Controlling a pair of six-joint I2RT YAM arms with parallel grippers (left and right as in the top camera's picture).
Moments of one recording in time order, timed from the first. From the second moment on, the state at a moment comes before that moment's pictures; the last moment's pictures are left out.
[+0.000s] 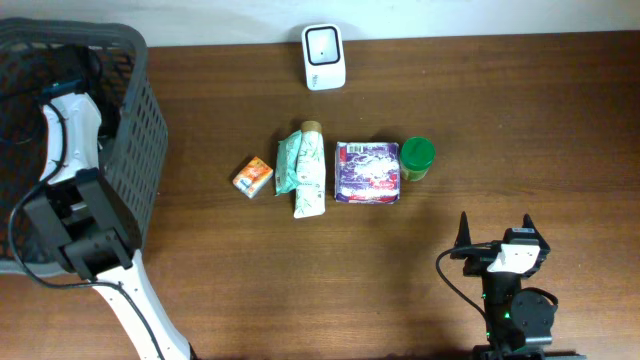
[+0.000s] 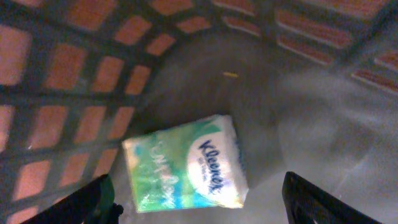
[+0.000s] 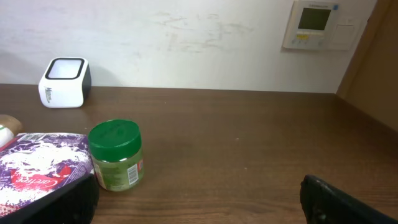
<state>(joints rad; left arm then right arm) 0.32 2.35 2.05 -0.86 -0.44 0.12 -0.01 0.02 0.01 -0.07 0.11 -0.06</state>
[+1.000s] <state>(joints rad) 0.35 2.40 2.04 -0.80 -0.35 0.29 -0.01 0.02 0.01 -0.07 0.11 -0.06</state>
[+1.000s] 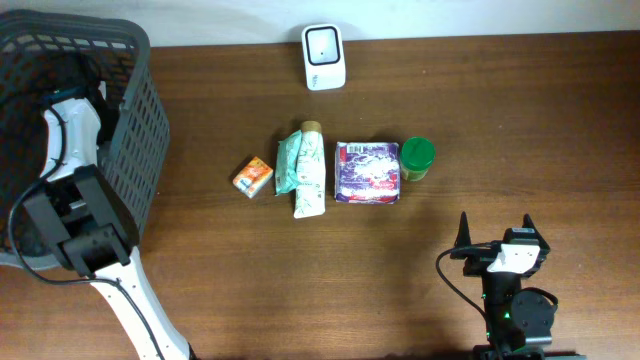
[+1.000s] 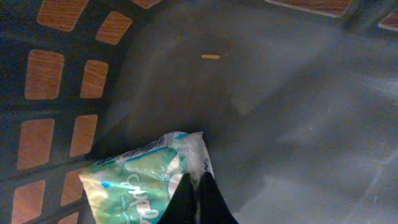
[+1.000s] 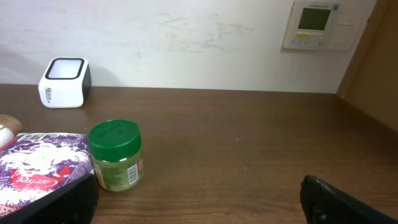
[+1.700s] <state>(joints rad) 0.30 1.54 2.06 -1.03 0.67 -0.18 -0.01 0.02 0.01 -0.07 0.11 -0.06</state>
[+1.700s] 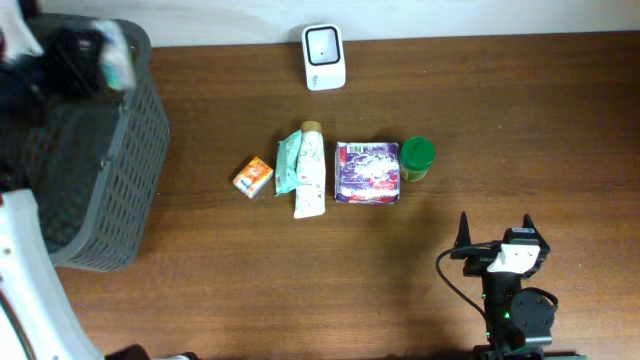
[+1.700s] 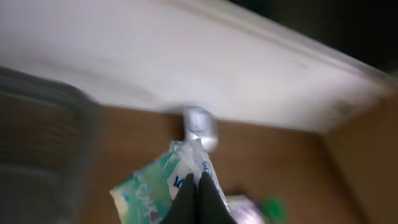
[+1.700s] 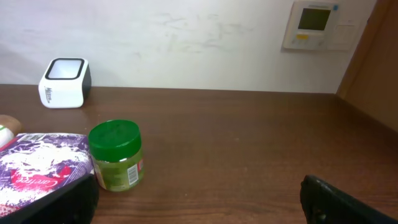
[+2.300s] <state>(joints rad) -0.36 1.99 2.06 -1.28 -0.07 -0.18 -0.01 0.02 0.01 -0.07 0.11 -0.06</state>
